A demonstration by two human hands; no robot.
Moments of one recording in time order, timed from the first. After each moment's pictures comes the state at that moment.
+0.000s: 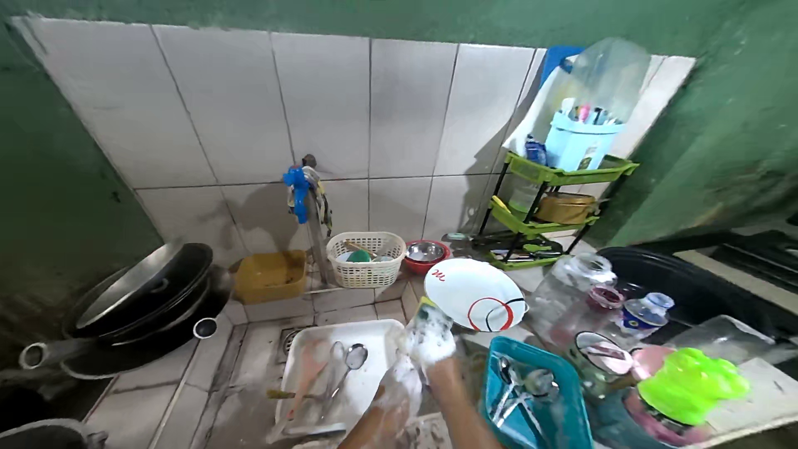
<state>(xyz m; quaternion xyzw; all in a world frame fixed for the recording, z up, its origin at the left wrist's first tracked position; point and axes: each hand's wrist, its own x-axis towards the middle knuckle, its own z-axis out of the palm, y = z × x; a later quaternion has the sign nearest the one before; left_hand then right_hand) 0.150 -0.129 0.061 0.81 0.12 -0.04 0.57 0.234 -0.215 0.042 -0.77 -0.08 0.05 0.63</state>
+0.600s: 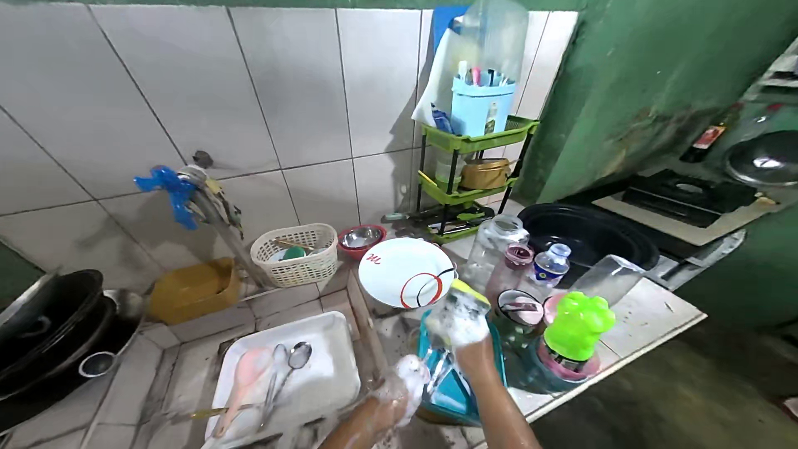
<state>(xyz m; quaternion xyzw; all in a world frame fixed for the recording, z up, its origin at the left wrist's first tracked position) 0.203 -0.234 0.046 0.74 0.10 -0.25 0.62 0.282 -0.382 0.026 -0.82 -0.01 -0.08 0.56</state>
